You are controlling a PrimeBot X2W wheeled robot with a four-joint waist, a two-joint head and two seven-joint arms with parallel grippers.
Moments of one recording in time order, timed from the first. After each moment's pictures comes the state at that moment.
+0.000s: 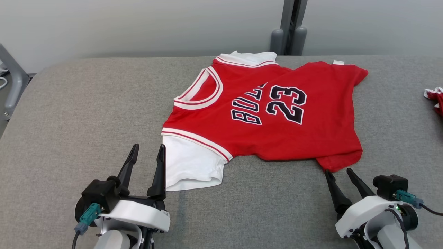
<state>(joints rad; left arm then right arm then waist) -0.14 0.05 -0.19 0.24 -0.35 -0.02 -0.26 -0.31 -0.19 0.36 0.70 0.59 0.13 -0.26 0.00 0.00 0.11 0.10</state>
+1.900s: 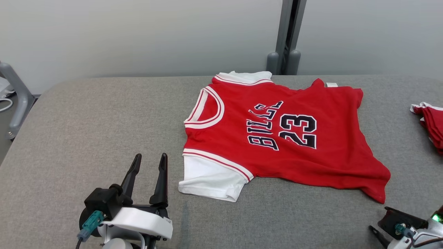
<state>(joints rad) -0.10 0.05 -0.23 0.24 -0.41 0.01 -0.26 -0.29 -0.60 0.73 0.66 0.05 0.13 -0.07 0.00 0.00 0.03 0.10</state>
